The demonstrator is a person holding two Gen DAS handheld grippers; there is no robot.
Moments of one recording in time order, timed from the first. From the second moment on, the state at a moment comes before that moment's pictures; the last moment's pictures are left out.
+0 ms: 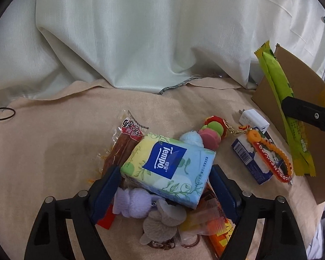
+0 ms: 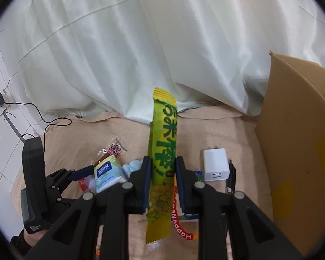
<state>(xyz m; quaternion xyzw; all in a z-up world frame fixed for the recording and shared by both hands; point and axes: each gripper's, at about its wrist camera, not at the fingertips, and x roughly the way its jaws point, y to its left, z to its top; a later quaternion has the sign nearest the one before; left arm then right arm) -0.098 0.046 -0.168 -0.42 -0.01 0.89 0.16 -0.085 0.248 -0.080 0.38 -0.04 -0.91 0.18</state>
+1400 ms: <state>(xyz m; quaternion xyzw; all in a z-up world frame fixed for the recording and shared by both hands) -0.025 -0.036 -0.090 -0.40 -0.03 0.92 -0.04 -0.036 0.173 -0.074 0.39 0.04 -0.90 0.20</state>
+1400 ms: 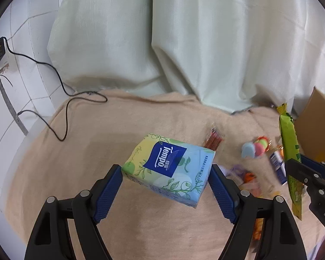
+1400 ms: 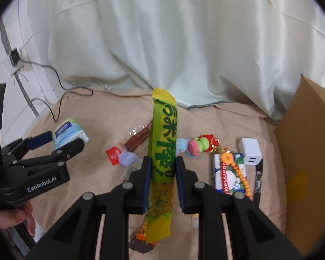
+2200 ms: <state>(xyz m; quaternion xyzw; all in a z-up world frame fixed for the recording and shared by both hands) -0.062 0.200 0.062 -0.35 0.03 0.93 0.08 -0.041 0.435 0.064 0.36 0.02 -0.93 0.02</state>
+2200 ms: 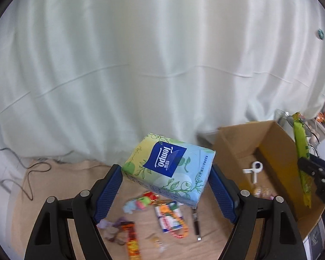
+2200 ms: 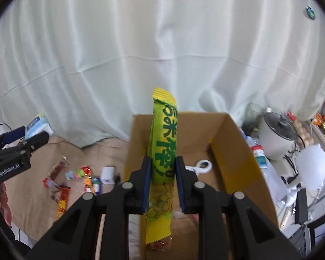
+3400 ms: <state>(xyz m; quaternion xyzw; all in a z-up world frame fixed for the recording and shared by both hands) -0.054 0.377 0.049 -0.39 0.08 0.90 0.18 -0.014 0.552 -0.020 0.46 -0.04 -0.88 -0.08</state>
